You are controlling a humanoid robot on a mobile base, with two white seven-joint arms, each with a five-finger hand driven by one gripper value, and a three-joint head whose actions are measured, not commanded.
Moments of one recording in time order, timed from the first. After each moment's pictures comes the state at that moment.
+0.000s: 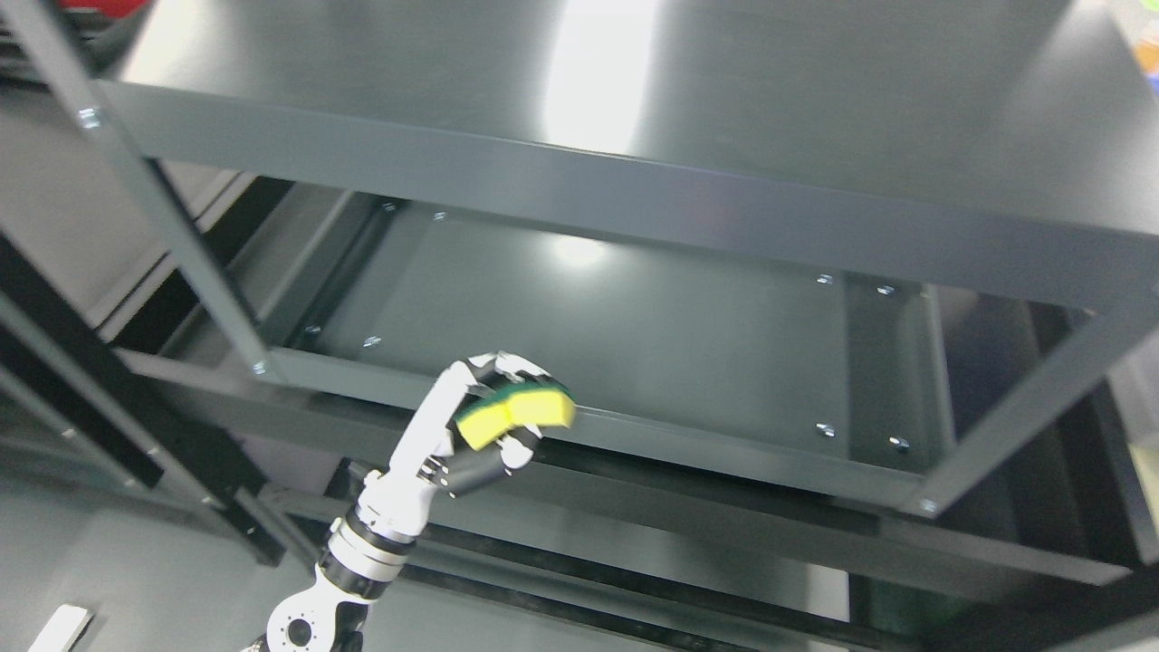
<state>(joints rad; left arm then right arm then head) -0.11 0.03 -0.17 -1.64 0.11 -0.55 -0.52 -0.07 0.00 -0.21 0.00 -0.11 0.08 -0.04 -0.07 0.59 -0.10</state>
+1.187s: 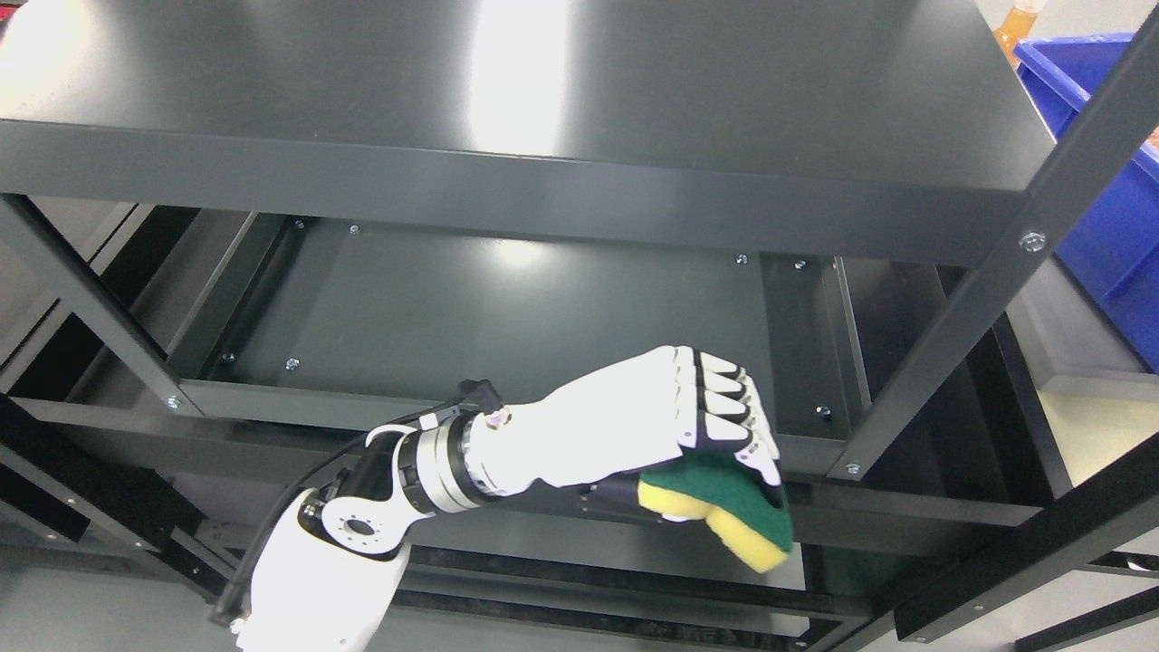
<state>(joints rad) -0.47 0.04 -0.40 -1.75 -0.13 -0.79 -0.67 -0.07 0.00 -0.21 0.00 -0.11 0.08 -0.03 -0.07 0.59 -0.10</state>
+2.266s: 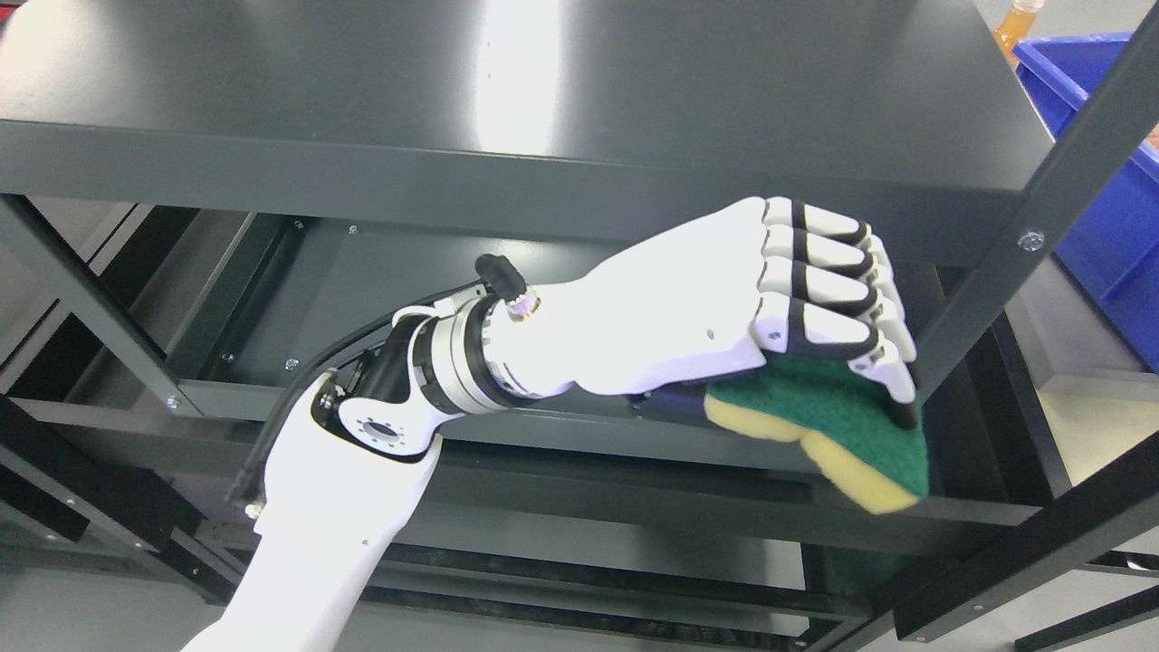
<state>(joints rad) -0.74 0.01 -0.44 -1.77 -0.13 -0.79 -0.52 -0.07 0.00 -0.21 0.00 -0.11 0.08 -0.04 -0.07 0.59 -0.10</state>
